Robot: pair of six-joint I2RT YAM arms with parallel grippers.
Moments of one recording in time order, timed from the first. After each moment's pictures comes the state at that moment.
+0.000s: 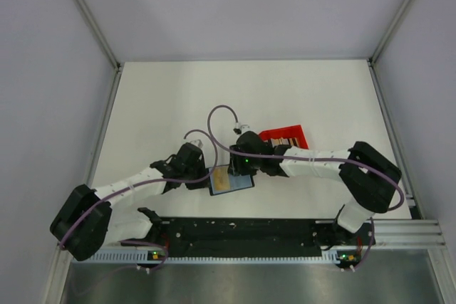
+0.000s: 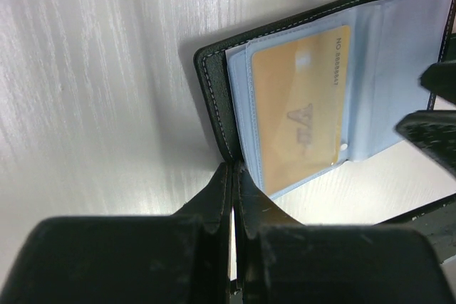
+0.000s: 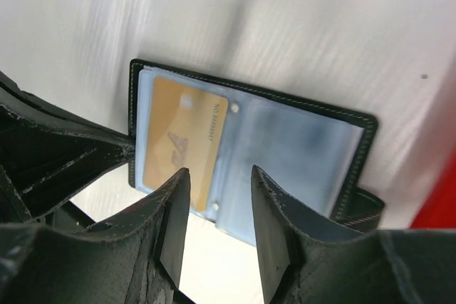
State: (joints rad) left arm -0.65 1.18 0.46 -0.27 0.08 -0.76; right arm 0.98 1.66 0.90 -0.06 -0.01 0.70
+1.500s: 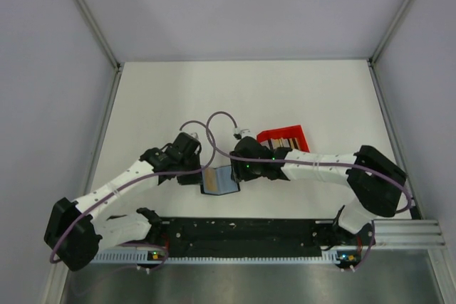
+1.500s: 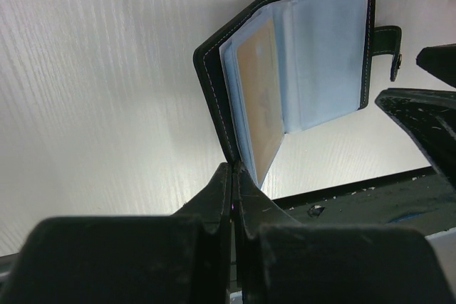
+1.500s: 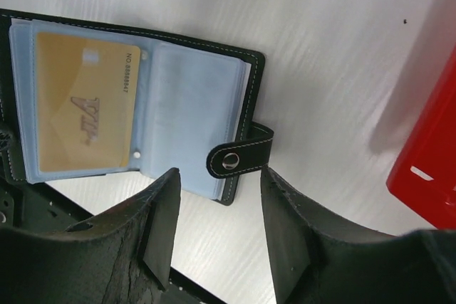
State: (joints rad) left arm -0.65 1.08 0.71 -0.74 0.02 -0.70; right arm 1.02 1.57 0.90 -0.23 0.09 0.69
